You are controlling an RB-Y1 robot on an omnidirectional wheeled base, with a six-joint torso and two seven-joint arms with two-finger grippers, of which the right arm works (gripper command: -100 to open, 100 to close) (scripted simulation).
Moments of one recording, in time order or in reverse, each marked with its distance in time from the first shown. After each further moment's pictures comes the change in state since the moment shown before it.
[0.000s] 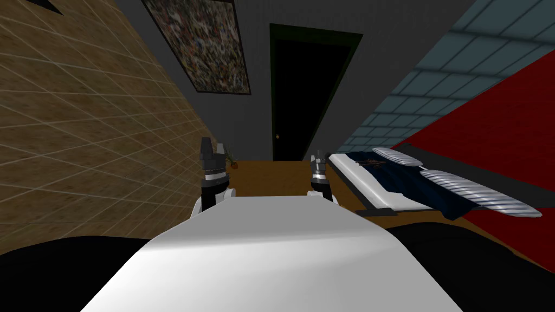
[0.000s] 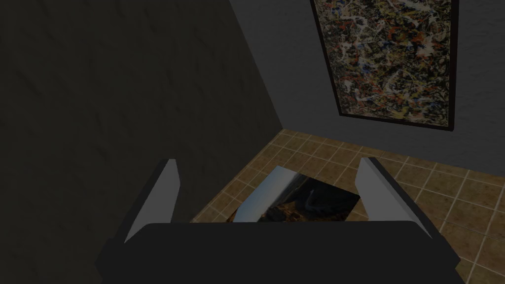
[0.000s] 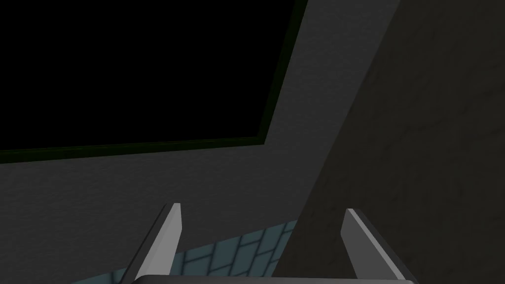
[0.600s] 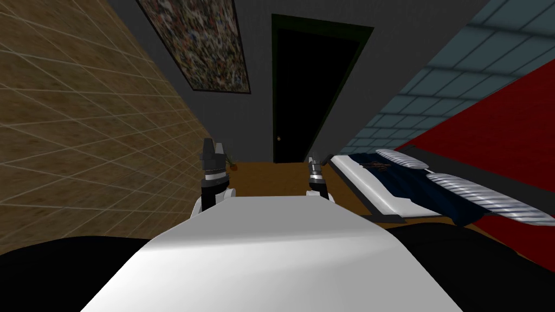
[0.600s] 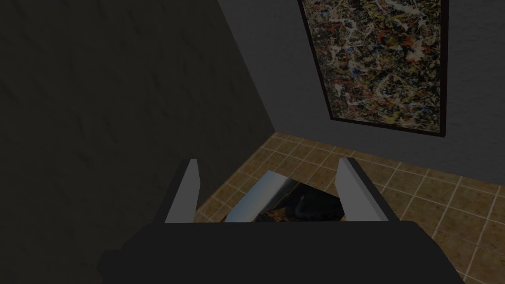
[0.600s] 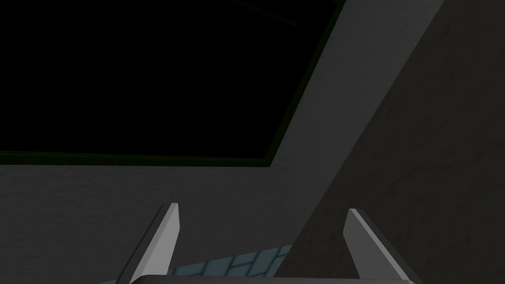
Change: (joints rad) arm -0.040 -0.034 -0.003 0.108 -0.002 -0.035 0.093
